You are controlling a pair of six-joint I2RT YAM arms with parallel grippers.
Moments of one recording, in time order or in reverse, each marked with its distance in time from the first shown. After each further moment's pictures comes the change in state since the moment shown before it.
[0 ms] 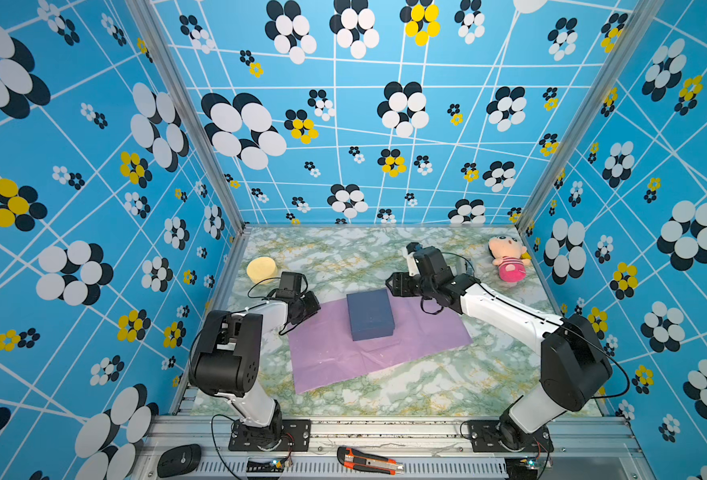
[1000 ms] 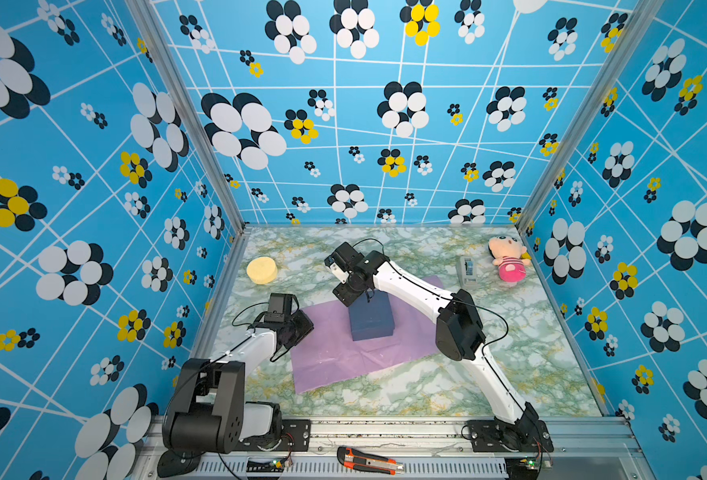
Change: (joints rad) left arm 0.023 -0.293 -0.253 -0.049 0.021 -0.203; right arm 0.200 0.800 1.040 -0.691 0.128 -0.452
